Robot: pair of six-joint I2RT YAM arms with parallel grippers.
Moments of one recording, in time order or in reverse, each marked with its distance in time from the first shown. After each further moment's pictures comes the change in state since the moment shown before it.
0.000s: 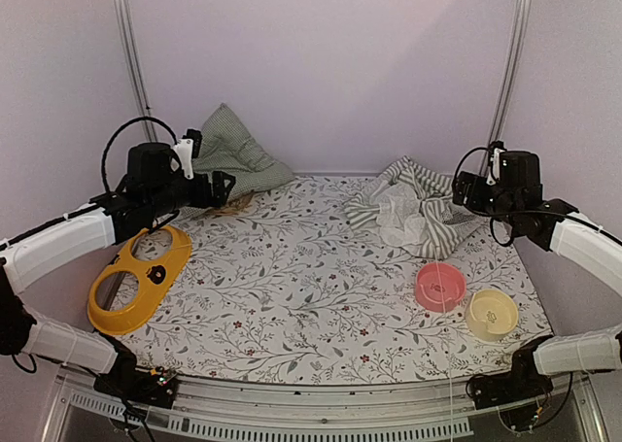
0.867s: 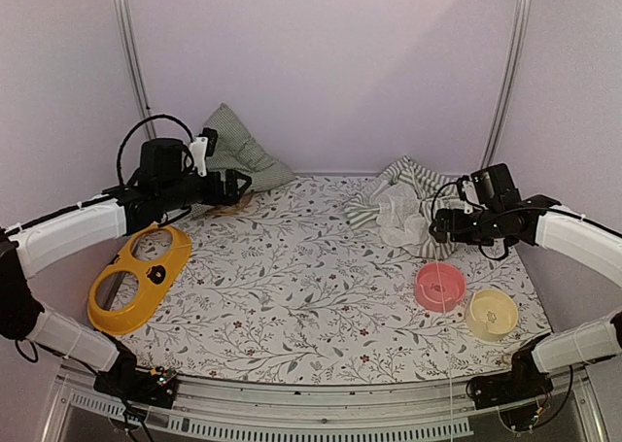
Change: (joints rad) left arm -0.009 0.085 0.056 0.010 0.142 -0.027; right arm 0.054 0.114 0.028 -0.275 -0.217 -0.007
